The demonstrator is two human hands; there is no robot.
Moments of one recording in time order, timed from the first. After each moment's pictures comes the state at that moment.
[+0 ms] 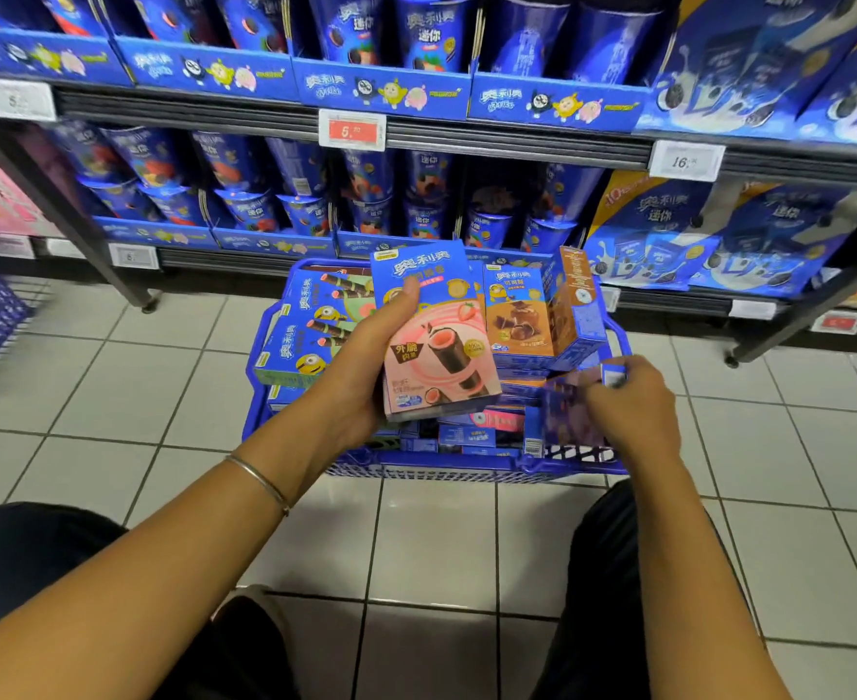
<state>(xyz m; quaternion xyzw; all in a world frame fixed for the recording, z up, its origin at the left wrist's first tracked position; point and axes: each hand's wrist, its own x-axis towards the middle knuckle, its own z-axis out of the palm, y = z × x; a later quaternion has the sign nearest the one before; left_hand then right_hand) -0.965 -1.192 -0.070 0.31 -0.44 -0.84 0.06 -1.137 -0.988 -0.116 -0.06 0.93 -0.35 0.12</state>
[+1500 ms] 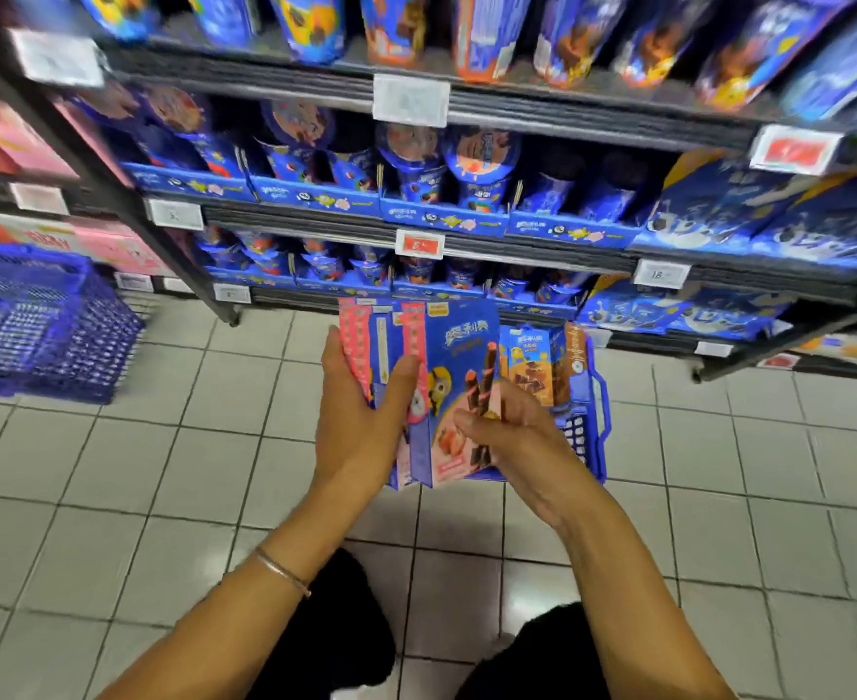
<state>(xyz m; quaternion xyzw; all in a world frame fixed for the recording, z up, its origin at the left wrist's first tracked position) -0.885 -1.227 0.162 0.43 -0.64 -0.57 0.27 -1.003 -1.103 0.171 -0.11 0.62 -0.59 0.50</state>
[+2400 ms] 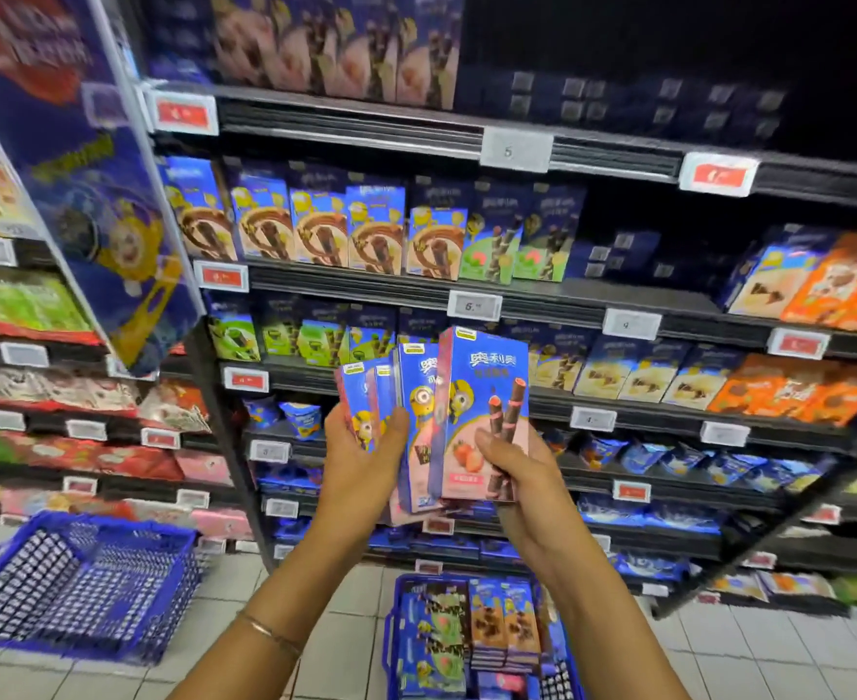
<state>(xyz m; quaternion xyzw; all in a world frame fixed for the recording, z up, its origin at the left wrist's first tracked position) -0.854 -1.361 0.605 0.32 -0.58 -0.64 0.38 -0.953 -1.223 0.638 -0.17 0.52 -0.76 0.35</state>
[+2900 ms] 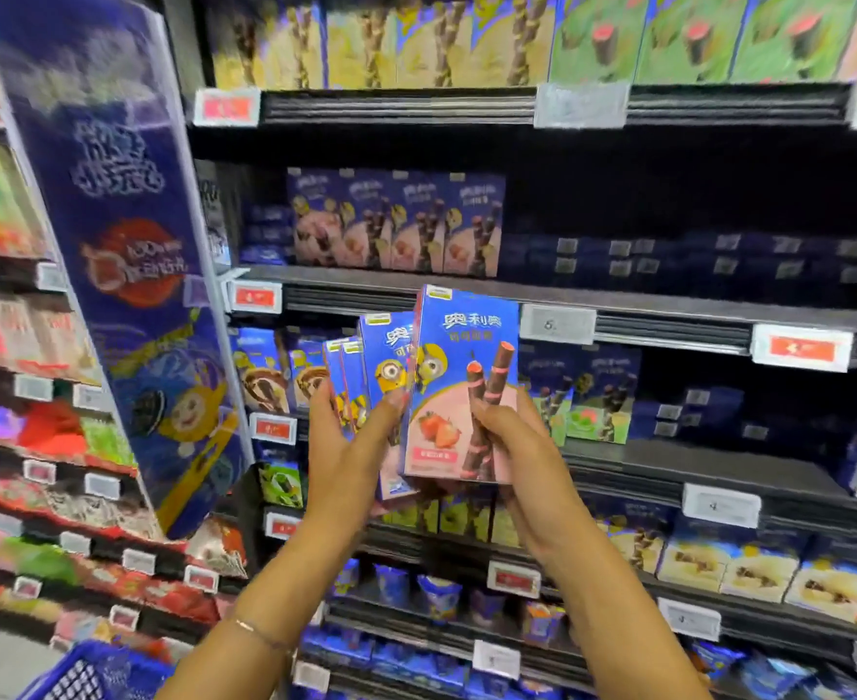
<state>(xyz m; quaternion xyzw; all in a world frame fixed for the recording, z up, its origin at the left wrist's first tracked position) -0.917 -1.466 0.746 0.20 -0.54 -0.60 0.56 -1.025 -1.345 0.781 -0.35 0.49 -0.74 0.30</state>
